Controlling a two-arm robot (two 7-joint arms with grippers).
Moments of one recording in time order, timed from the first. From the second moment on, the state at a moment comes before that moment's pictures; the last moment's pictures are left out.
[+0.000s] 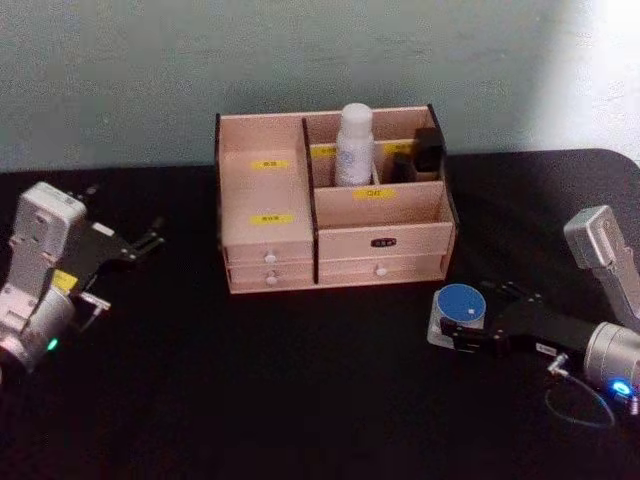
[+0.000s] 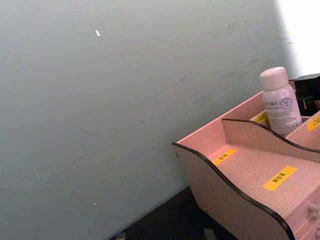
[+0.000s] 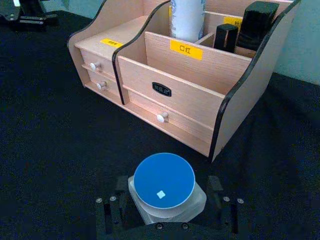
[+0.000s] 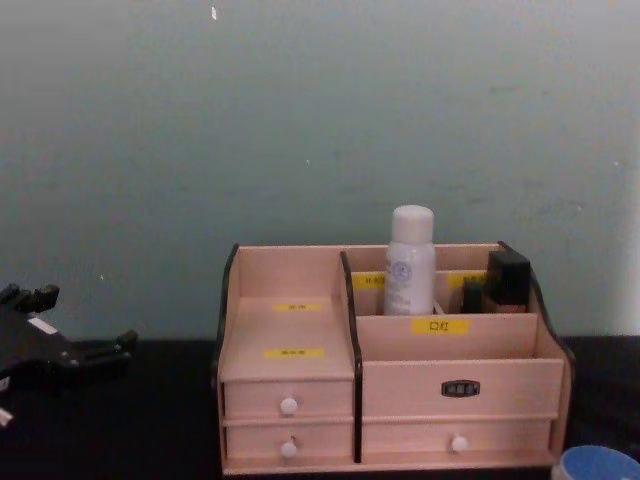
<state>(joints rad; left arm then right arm) -0.20 0.60 0.45 -1.41 -0.25 -0.12 0.03 0.11 0.65 -0.36 -1.50 0.49 0.19 0.50</state>
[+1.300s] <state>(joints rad) -0.20 0.60 0.45 -1.41 -0.25 -0.12 0.03 0.12 0.64 -0.37 -1.48 0.49 0.19 0.50</state>
